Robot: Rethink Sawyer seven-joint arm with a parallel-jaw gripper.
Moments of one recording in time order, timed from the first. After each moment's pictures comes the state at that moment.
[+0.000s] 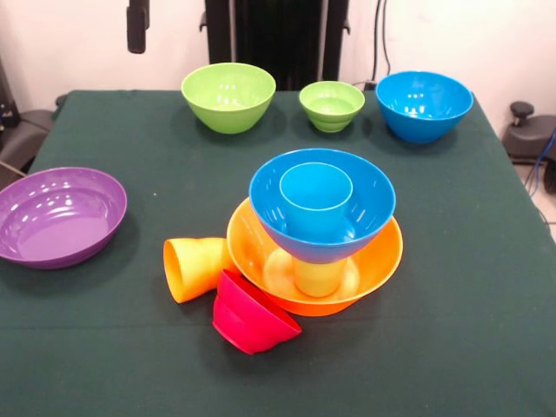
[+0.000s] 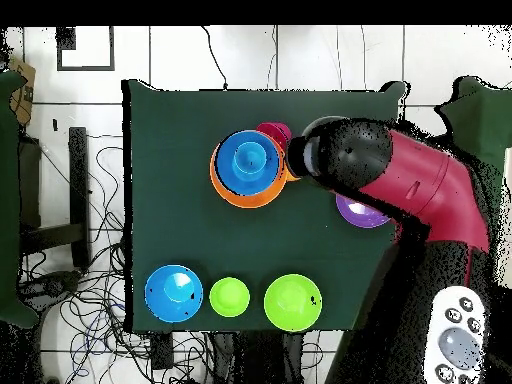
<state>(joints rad) -0.27 -0.75 -0.21 1.34 0.07 0.88 2.78</state>
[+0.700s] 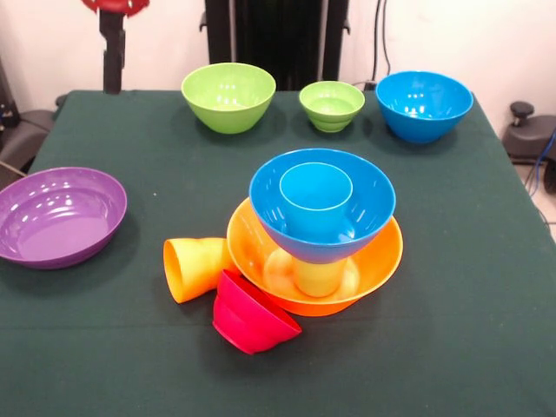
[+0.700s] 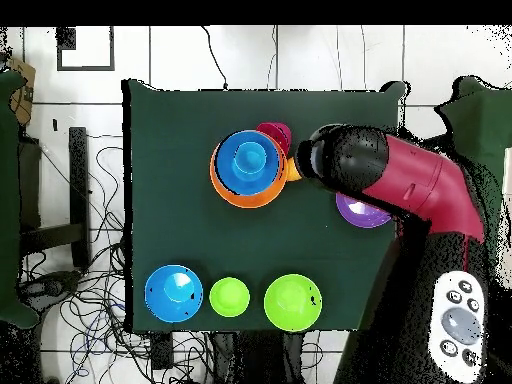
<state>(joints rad) -0.32 -0.72 -0.16 1.35 -0.01 0.77 2.78</state>
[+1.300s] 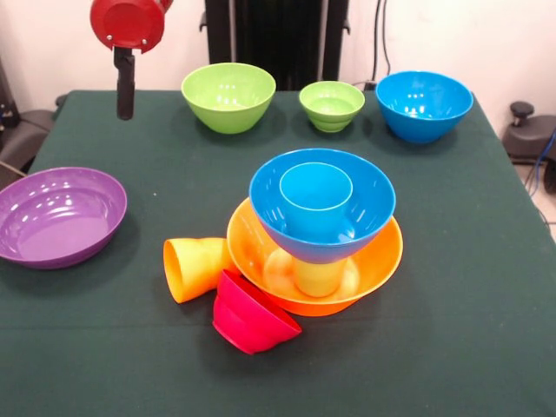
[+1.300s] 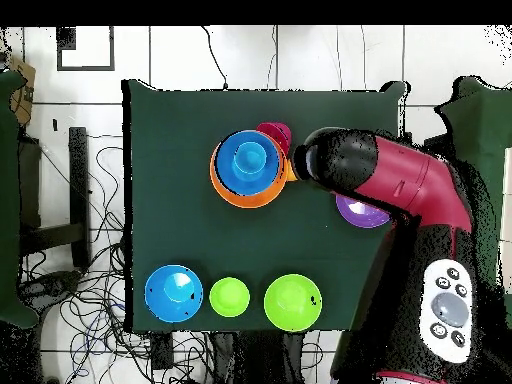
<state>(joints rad) -0.31 -0.68 -0.15 1.35 -0.04 0.77 2.78</state>
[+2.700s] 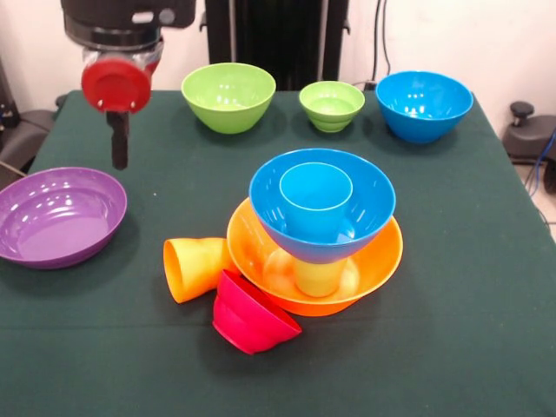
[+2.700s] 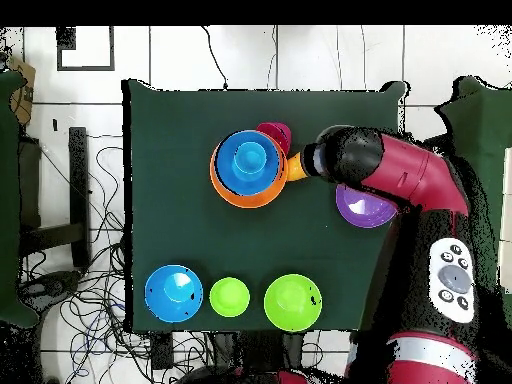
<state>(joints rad) -0.38 -0.58 -0.09 1.29 -0.06 0.77 2.78</state>
